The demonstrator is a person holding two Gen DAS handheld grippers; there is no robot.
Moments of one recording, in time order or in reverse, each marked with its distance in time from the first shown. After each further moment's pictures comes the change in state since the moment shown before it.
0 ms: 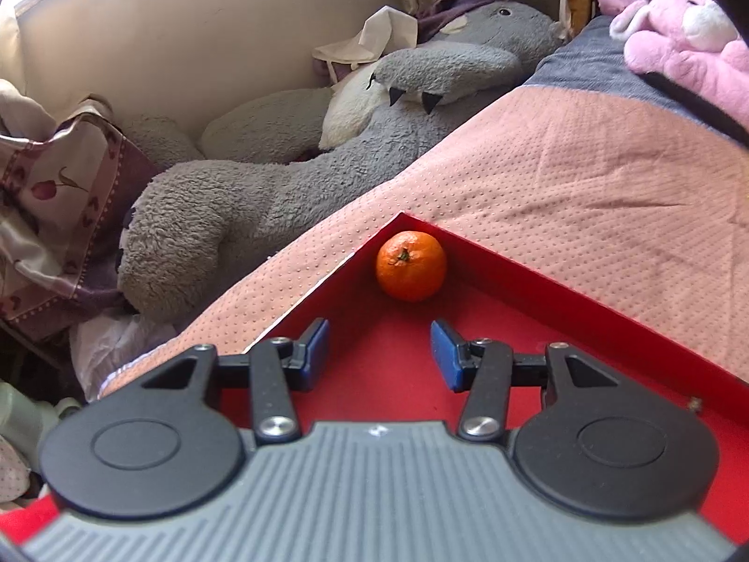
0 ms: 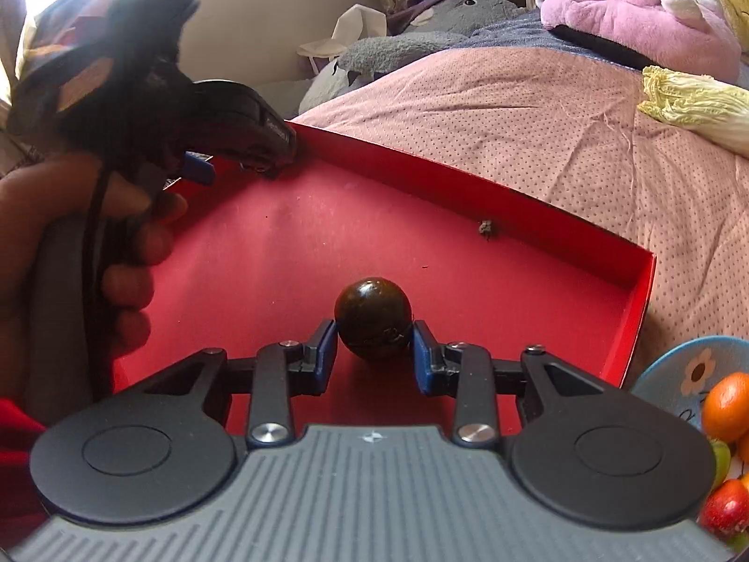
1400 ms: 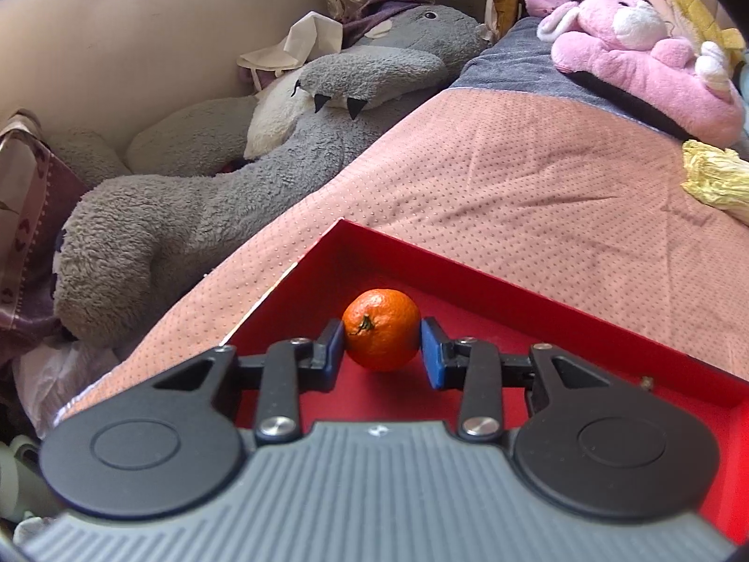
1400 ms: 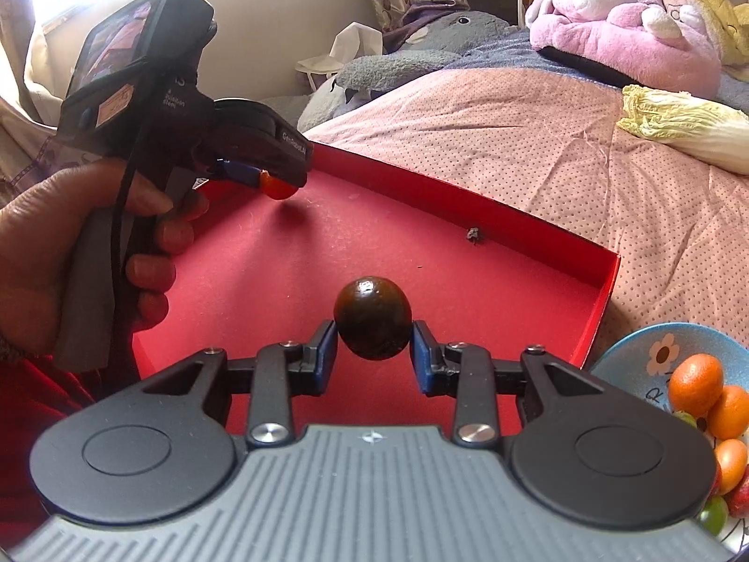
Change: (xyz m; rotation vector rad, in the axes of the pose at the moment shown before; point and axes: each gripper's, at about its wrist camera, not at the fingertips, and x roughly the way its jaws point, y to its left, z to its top) left arm -0.005 0.005 0.000 0.064 -0.021 -0.218; right arm -0.035 0.008 -0.006 -0.006 -0.039 -0.024
